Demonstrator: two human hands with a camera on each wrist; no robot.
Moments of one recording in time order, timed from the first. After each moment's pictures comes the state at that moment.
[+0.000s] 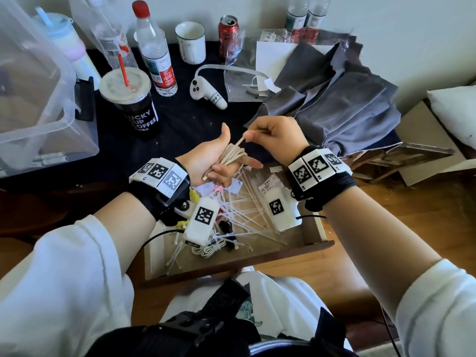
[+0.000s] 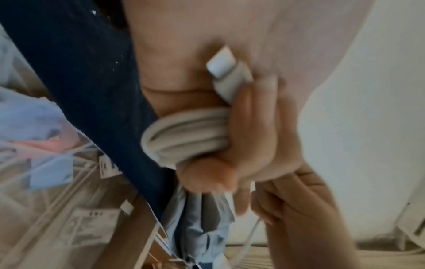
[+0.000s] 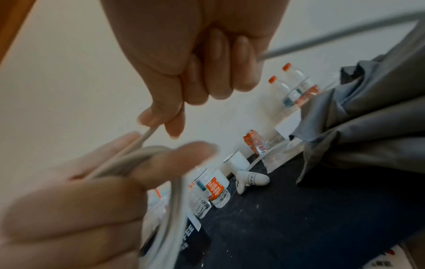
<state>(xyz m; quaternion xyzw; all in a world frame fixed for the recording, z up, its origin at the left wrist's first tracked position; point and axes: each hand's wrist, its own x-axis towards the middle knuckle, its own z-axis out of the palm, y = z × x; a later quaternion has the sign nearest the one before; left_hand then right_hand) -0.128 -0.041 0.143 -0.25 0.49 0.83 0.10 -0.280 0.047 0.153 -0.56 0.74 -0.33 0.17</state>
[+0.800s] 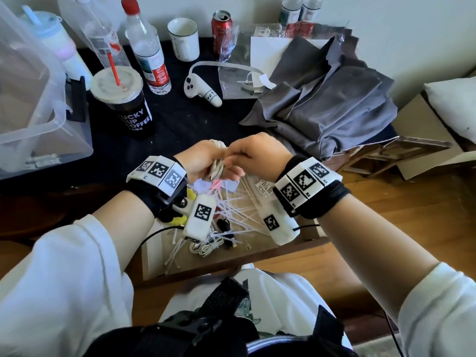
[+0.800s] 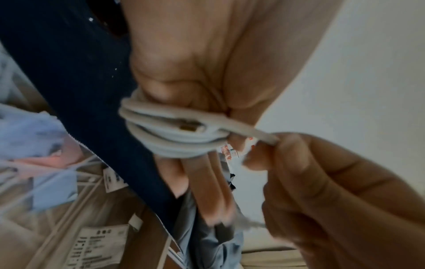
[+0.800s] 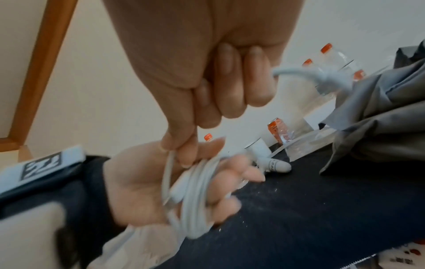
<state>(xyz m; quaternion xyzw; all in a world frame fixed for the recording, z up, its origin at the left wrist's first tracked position) -0.133 -0.043 0.130 -0.36 0.56 0.75 0.00 -0.253 0.053 0.156 -0.65 0.71 -0.16 0.21</state>
